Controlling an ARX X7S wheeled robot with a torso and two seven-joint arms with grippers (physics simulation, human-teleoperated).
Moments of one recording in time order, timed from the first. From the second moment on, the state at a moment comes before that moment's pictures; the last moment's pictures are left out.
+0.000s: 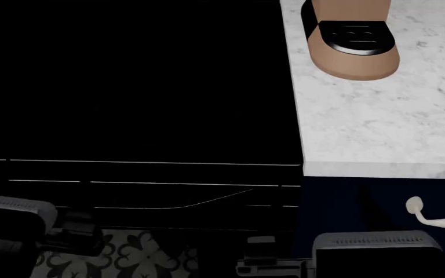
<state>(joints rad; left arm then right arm) -0.27 -0.15 0.11 0.48 -0.10 -0.61 -0.08 0.15 0.17 -0.09 -0.56 0.07 0.52 0.12</state>
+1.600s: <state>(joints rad) -0.69 -0.20 0.10 0.40 -0.20 -0.92 -0.07 0.74 0.18 0.00 -0.68 0.24 1.11 0.03</state>
